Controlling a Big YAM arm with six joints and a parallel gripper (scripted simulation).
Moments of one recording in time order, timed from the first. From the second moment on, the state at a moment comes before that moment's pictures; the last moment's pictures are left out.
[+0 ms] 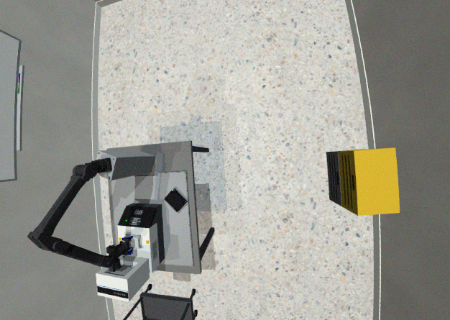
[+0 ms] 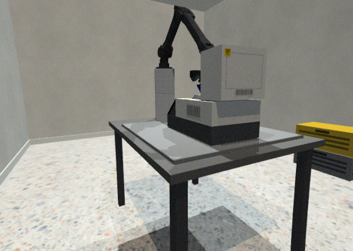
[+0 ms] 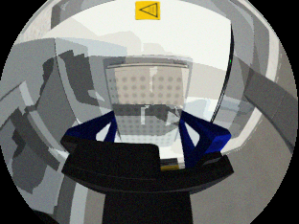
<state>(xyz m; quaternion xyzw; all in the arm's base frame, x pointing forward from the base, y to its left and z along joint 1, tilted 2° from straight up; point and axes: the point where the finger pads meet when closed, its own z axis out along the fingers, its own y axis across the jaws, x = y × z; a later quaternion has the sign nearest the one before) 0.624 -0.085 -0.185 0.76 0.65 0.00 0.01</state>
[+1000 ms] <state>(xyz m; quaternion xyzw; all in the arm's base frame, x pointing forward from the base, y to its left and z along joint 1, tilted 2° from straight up) 0.622 -0.083 -0.187 0.76 0.65 0.00 0.01</state>
